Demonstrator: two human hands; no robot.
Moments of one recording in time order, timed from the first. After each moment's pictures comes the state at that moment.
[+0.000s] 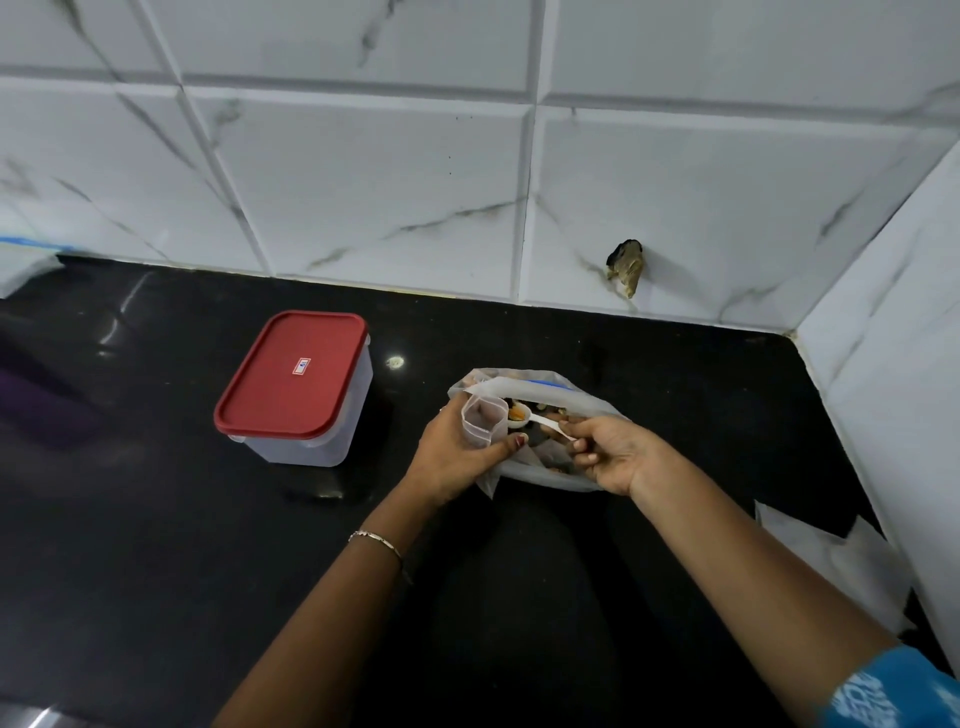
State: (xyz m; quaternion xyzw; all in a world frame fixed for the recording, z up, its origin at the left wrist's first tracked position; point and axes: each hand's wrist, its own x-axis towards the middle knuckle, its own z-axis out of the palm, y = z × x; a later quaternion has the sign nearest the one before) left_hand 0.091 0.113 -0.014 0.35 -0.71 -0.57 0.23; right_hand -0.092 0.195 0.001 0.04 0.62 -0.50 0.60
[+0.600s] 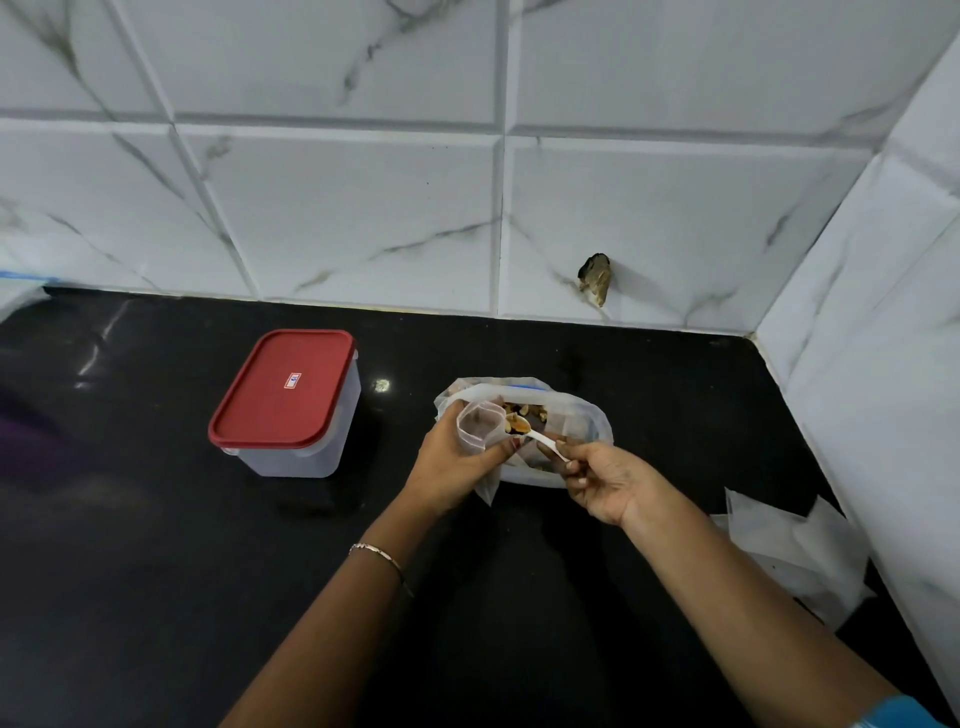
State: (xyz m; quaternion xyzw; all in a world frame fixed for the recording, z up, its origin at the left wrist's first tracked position) left_hand 0.090 0.133 -0.006 0.31 -0.70 -0.59 0.25; right_hand -0.070 0.238 0.014 0.07 0.59 -0.56 0.58
